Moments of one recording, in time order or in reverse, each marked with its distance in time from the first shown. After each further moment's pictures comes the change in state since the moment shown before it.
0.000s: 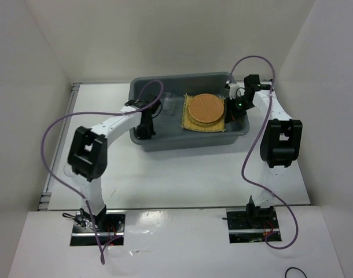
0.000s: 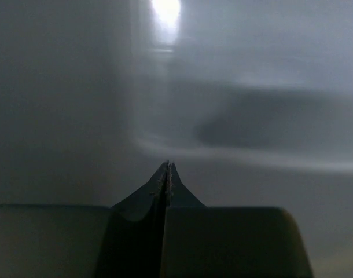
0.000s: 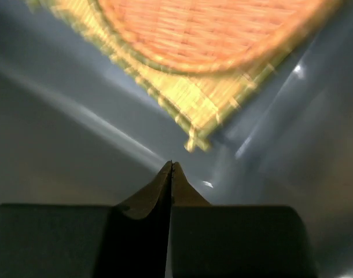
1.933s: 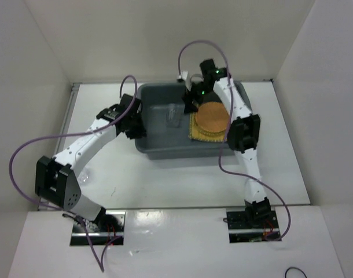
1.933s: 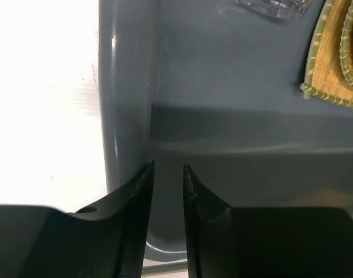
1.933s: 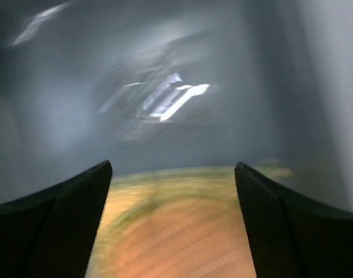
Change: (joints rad) left arm 0.073 -0.473 -0.339 0.177 0.165 -0.072; right arm 0.293 0.501 0.874 -0.158 -0.196 -0.509
